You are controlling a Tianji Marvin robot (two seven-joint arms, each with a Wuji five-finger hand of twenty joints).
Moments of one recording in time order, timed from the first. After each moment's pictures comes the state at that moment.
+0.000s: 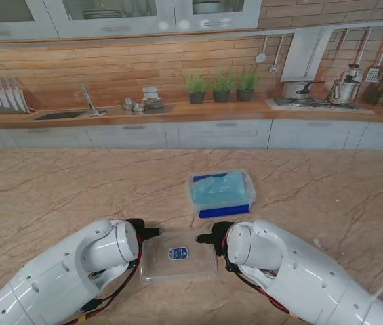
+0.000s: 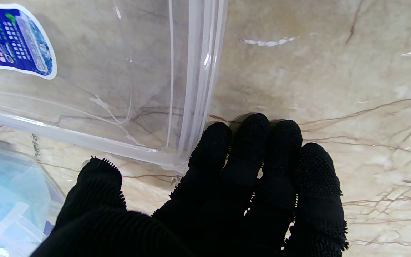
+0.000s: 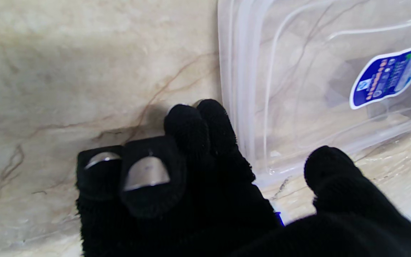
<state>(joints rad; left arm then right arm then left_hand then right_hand) 1.19 -1.01 -0.68 -1.61 0.44 0.93 -0.35 -1.17 -1.03 0.63 -1.58 -0.41 0.76 0.39 0.80 0.10 -0.02 -0.05 0.73 0.53 0.86 0.63 0.91 0.51 0.72 0.63 0.62 0.56 0.93 0.68 0.24 0.54 1.28 0.75 0.47 -0.08 0.33 0.07 0.90 0.29 0.81 0.79 1.11 0.26 1.13 0.65 1.16 0.20 1.54 0.78 0.72 0.39 1.68 0.82</state>
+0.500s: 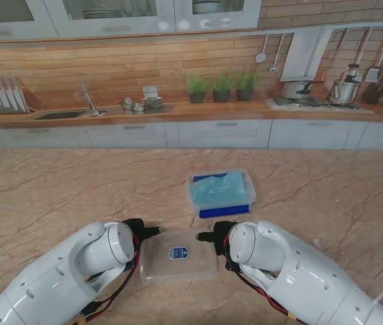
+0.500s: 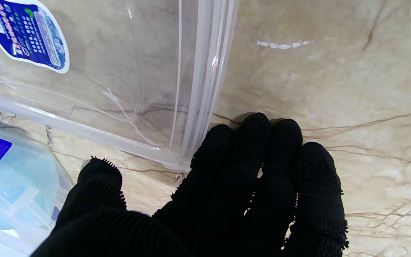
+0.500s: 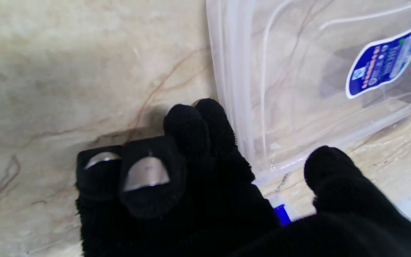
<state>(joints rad) 1.26 -1.03 -0.77 -1.63 0.43 0.86 -0.32 -1.21 -1.04 0.69 -1.57 -0.38 0.74 0.36 0.80 0.10 -0.02 -0.05 0.73 0.55 0.84 0.63 0.92 0.51 0.74 0.62 0.64 0.56 0.96 0.69 0.26 0.55 1.29 0.75 0.47 -0.08 0.33 0.07 0.91 0.30 0.81 0.76 1.11 0.26 1.13 0.65 1.16 0.20 1.54 0.78 0.73 0.39 1.68 0.82</state>
